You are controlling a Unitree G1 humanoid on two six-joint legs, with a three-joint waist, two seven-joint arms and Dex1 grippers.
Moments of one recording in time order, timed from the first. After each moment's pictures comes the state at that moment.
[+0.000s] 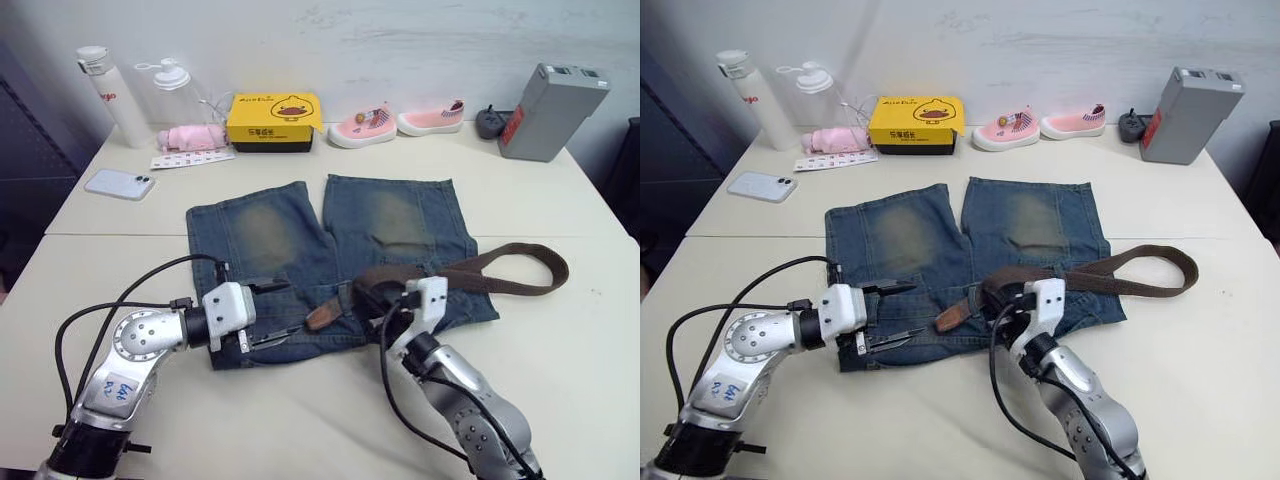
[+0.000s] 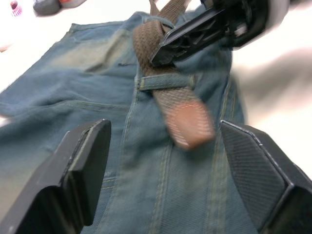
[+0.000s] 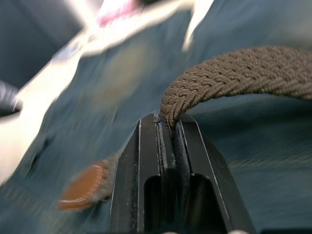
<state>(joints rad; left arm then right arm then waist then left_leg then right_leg) -0.15 0.66 -0.09 -0.21 -0.10 -0.17 -0.85 0.03 -0.22 0.20 -0.46 0.61 0.53 0.15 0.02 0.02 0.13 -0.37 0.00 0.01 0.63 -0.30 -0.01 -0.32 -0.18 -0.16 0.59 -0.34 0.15</state>
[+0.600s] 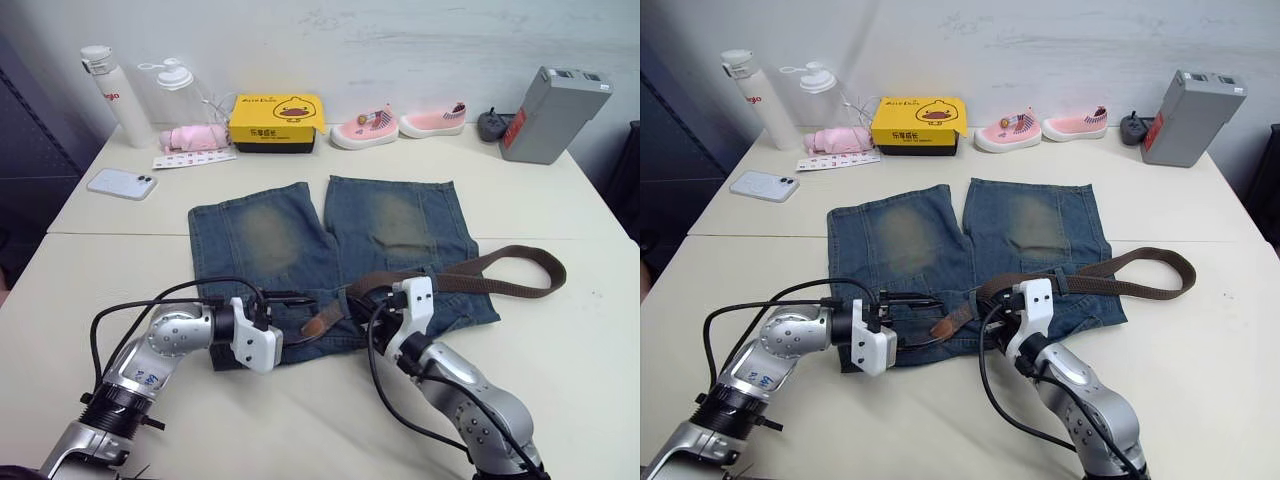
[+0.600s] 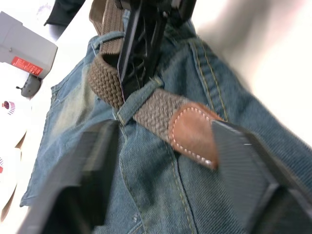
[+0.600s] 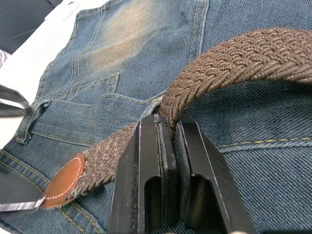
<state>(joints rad) -0.29 0.64 -0.23 0.06 0.15 -0.68 -0.82 0.01 -0.18 0.15 -0.50 0.61 0.68 0.13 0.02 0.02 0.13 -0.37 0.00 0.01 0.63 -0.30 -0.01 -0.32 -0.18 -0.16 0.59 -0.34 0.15</state>
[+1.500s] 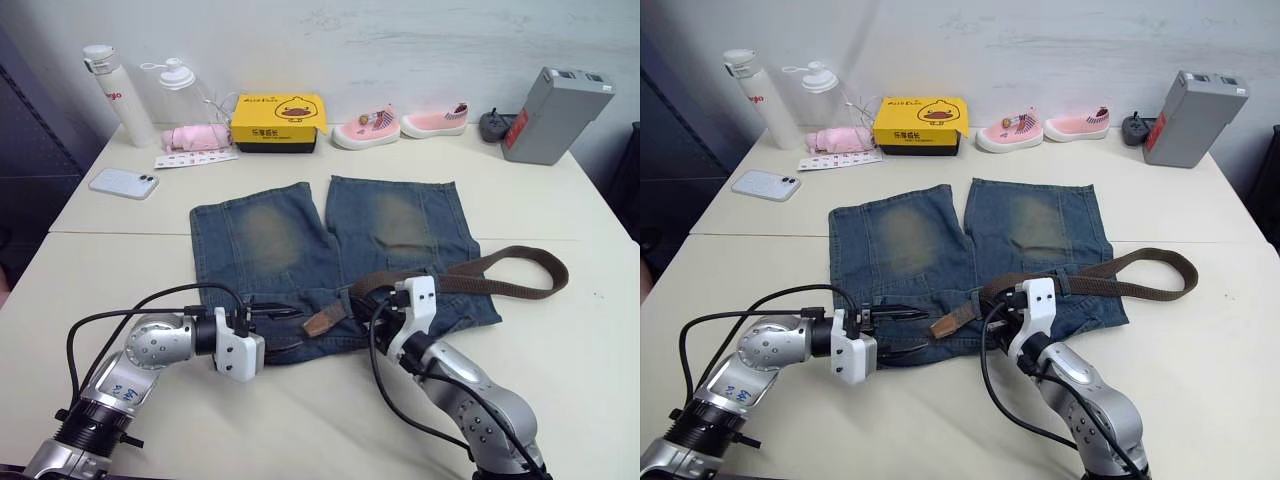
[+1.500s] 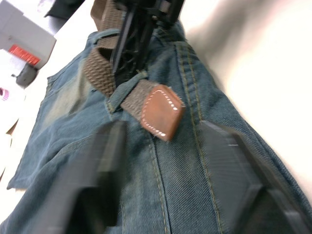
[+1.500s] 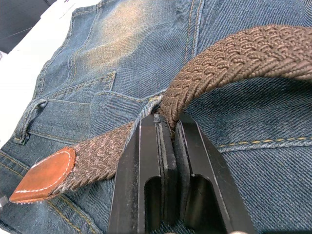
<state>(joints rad) -0.21 0.71 -0.22 -0.01 0.07 -0.67 -0.82 0.01 -0.17 0.11 -0.51 0.61 0.73 0.13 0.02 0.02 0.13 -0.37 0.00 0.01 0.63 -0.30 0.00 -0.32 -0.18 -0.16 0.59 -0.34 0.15</state>
